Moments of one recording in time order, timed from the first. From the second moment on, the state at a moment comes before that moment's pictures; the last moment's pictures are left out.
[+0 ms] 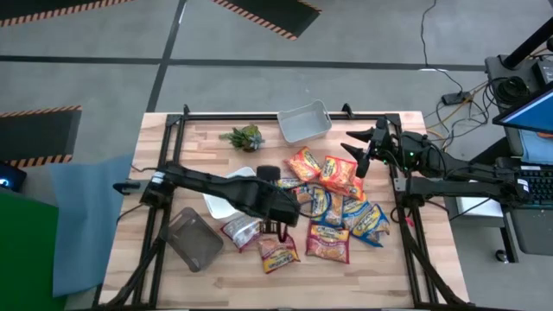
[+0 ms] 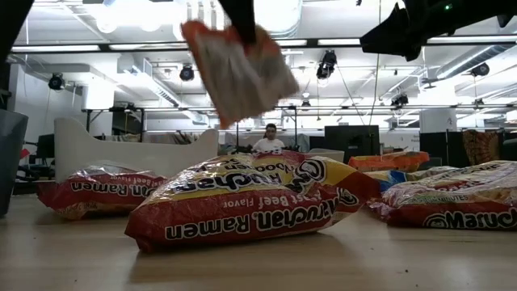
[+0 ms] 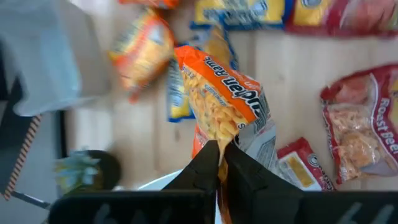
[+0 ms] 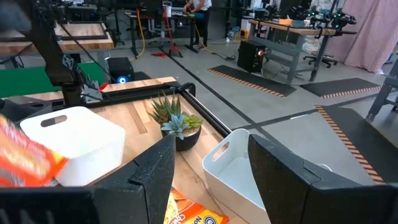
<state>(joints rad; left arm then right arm) -0.28 2.07 2.20 -1.46 -0.45 -0.19 -0.27 0.62 0.55 -0.05 0.18 -0.03</state>
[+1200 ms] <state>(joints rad) -0.47 1.37 1.26 -1.45 0.33 -0.57 -0.27 0.63 0.55 -0.05 0.18 -0.05</state>
